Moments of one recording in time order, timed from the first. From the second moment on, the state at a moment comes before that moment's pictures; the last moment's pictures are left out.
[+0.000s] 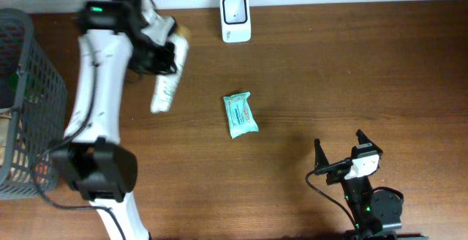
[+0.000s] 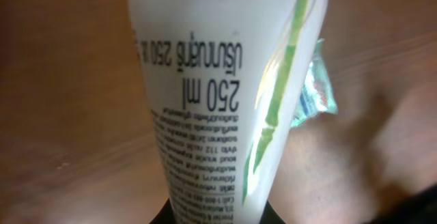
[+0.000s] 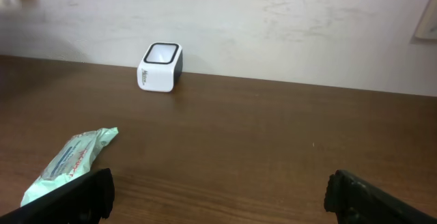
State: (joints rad) left arm -0.09 2.05 2.14 -1.46 0.30 0.13; right arm 0.06 0.01 0.01 -0.07 -0.12 -0.03
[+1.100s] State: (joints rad) left arm -0.36 1.95 1.57 -0.84 0.24 -0.31; right arm 0.06 0.01 0.01 -0.07 -0.12 -0.03
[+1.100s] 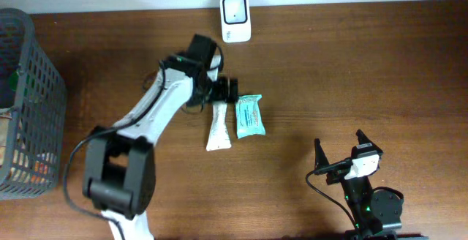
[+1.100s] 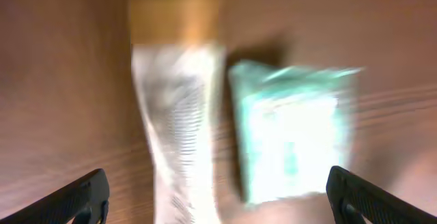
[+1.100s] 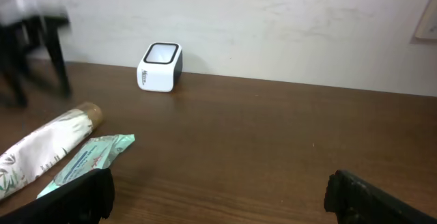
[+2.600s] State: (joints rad) left arm 0.62 2.06 2.11 -0.98 -0.14 -0.08; right arm 0.06 0.01 0.01 -0.07 -0.12 -0.03
